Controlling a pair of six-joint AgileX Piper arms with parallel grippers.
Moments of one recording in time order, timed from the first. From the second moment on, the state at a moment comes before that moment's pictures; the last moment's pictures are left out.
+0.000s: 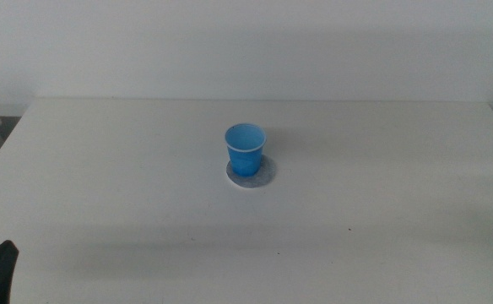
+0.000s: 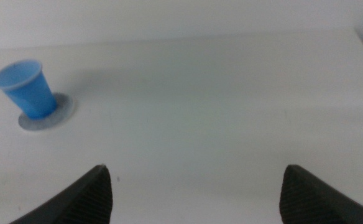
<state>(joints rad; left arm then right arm) -0.10 0.00 0.00 0.09 0.09 -0.07 0.17 0.53 -0.30 -0.06 0.25 0.20</state>
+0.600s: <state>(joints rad) -0.10 0.00 0.00 0.09 0.09 -0.07 0.13 0.01 -0.01 -0.16 0.25 0.20</state>
